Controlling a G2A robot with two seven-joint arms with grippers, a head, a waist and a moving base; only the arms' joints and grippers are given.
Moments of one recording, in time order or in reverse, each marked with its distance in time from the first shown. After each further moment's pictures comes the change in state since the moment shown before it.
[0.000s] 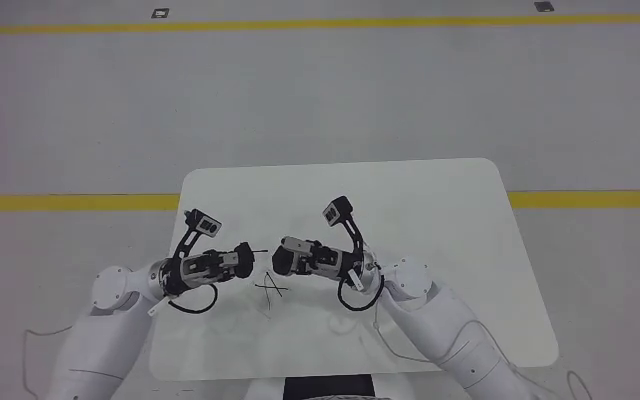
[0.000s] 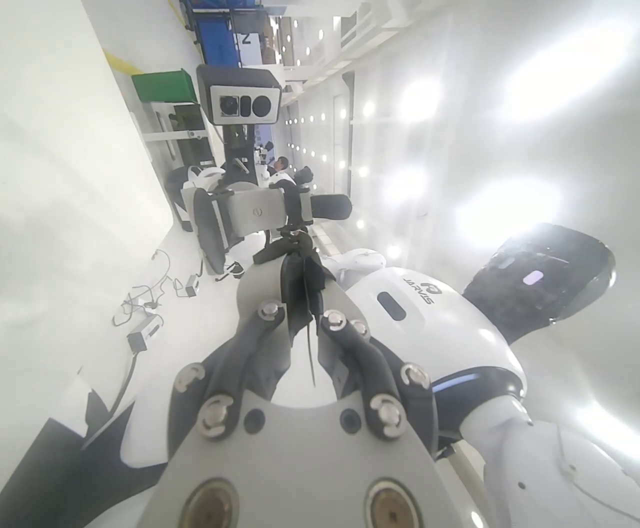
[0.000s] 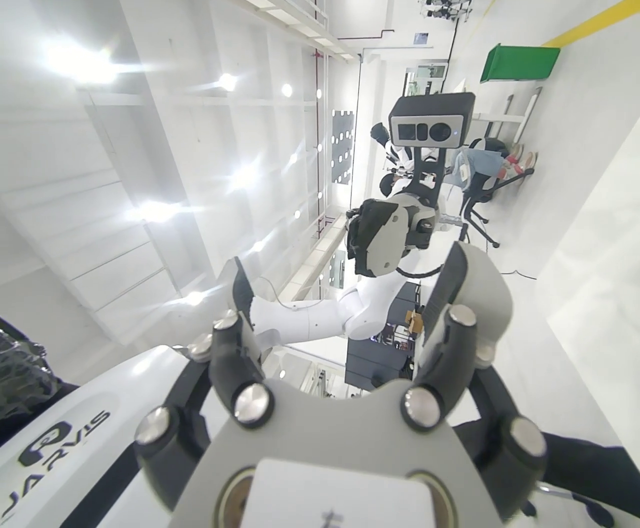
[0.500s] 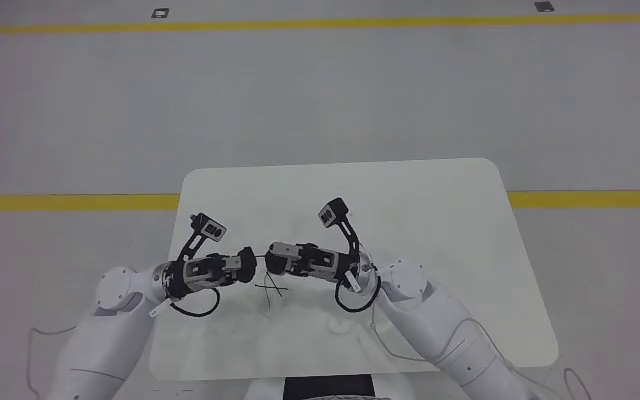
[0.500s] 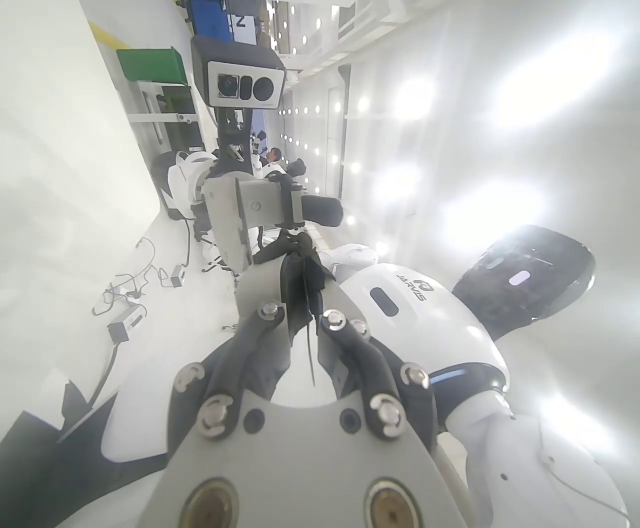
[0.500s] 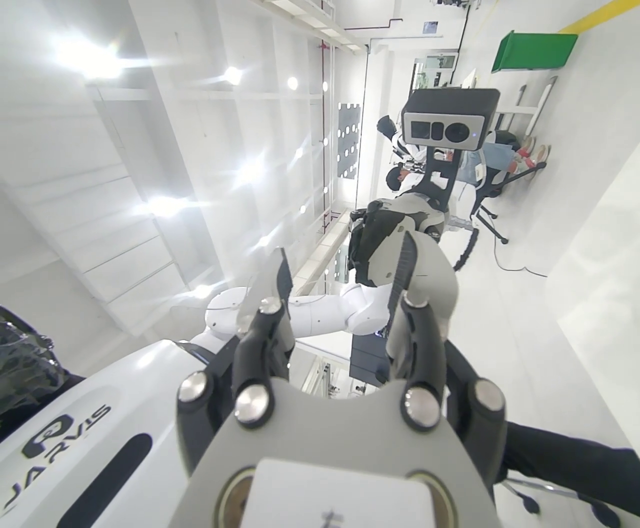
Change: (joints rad) left arm -0.004 0.011 0.035 0.011 -0.028 0.018 -0.006; right arm 0.016 -0.010 -0.024 0.028 0.016 -0.024 0.010
